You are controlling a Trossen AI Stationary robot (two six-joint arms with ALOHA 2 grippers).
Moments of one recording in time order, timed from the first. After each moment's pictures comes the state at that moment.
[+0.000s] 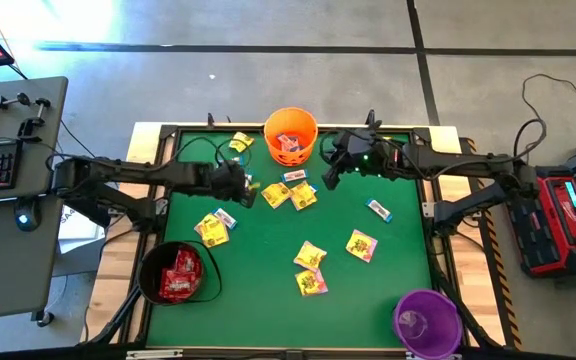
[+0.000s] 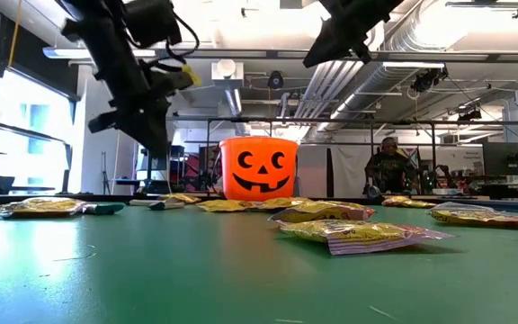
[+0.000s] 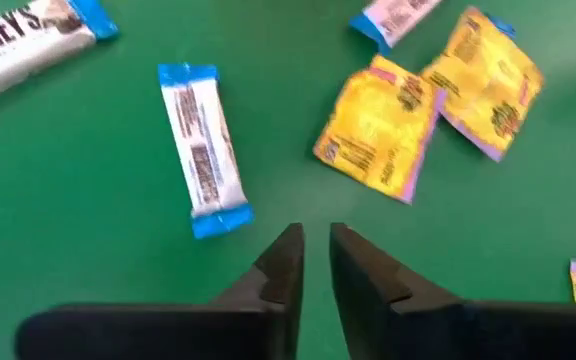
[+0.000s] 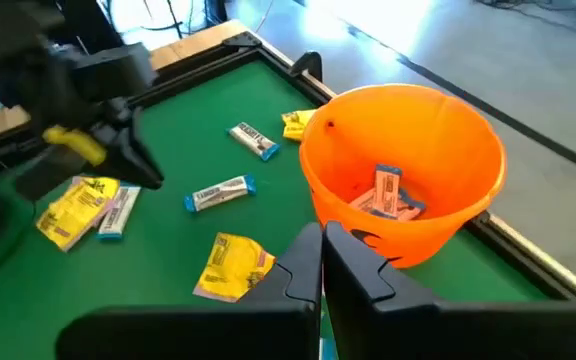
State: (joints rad) left arm 0.18 1.31 0.79 -0.53 -0.22 -0.90; right arm -0.18 1.32 1.15 -0.38 0.31 0.28
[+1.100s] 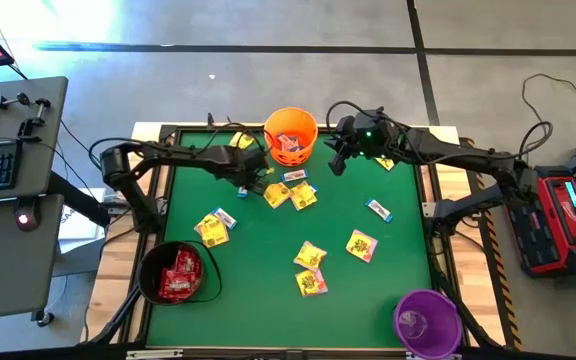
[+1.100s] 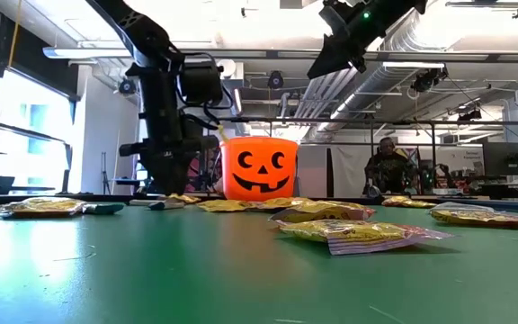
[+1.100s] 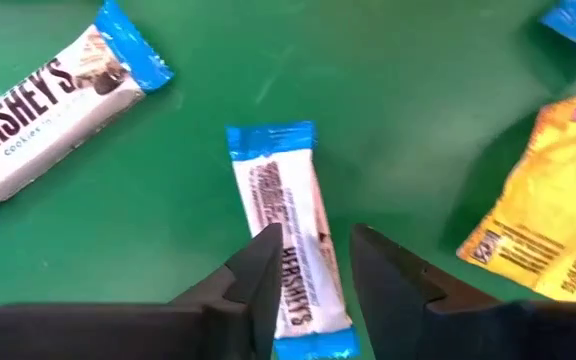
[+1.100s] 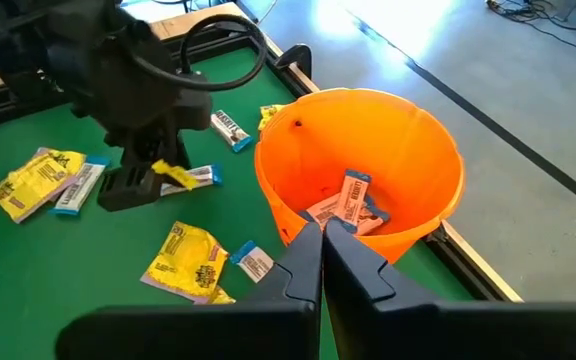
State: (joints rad) left arm 0.38 1.71 1.01 -0.63 -0.20 -0.71; right arm -0.37 1.32 1.15 -0.38 0.11 0.07
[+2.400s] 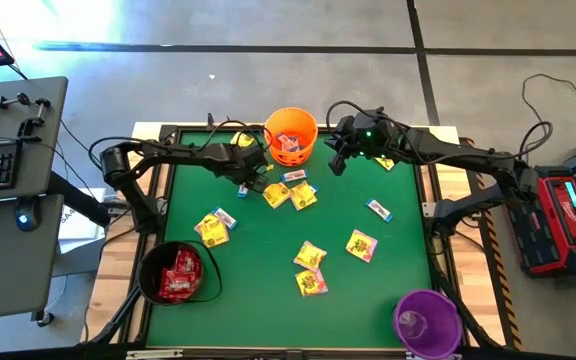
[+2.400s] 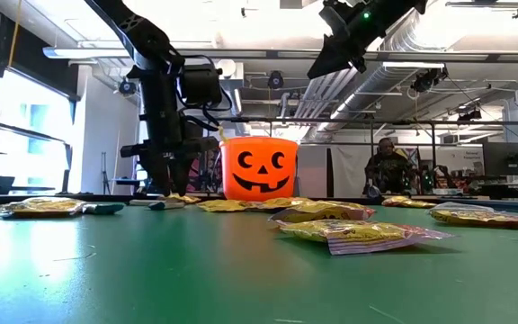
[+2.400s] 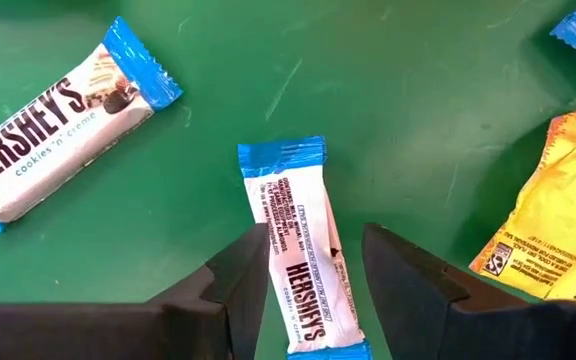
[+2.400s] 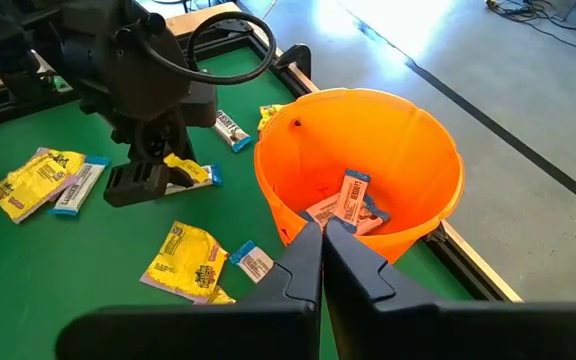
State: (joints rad) left arm 0.40 1.72 1.01 -0.62 -0.19 -0.67; right arm -0.37 1.32 1.15 -0.38 0.12 0.07
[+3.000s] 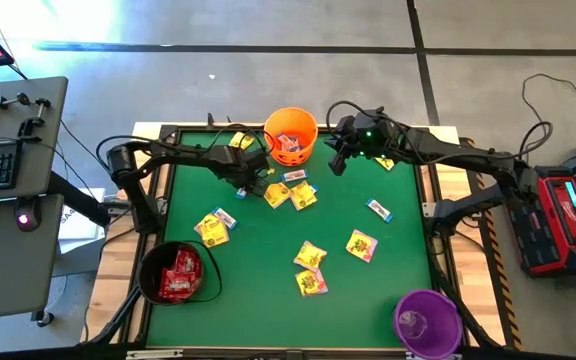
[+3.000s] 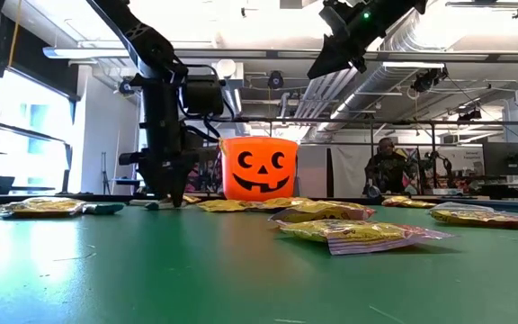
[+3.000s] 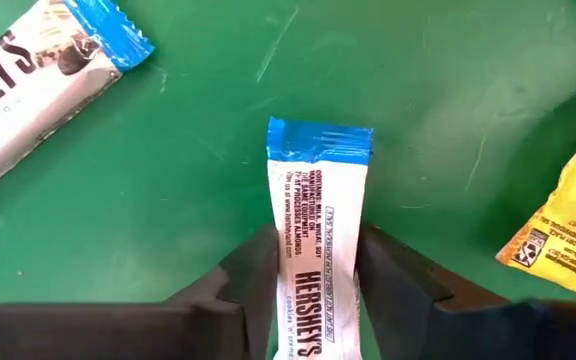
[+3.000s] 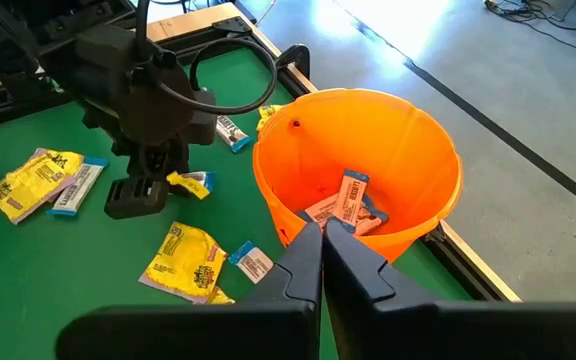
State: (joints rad) left arm 0.39 1.77 1.01 -0.63 -0.16 -0.68; right arm -0.37 1.32 1.15 -0.38 0.12 0.07
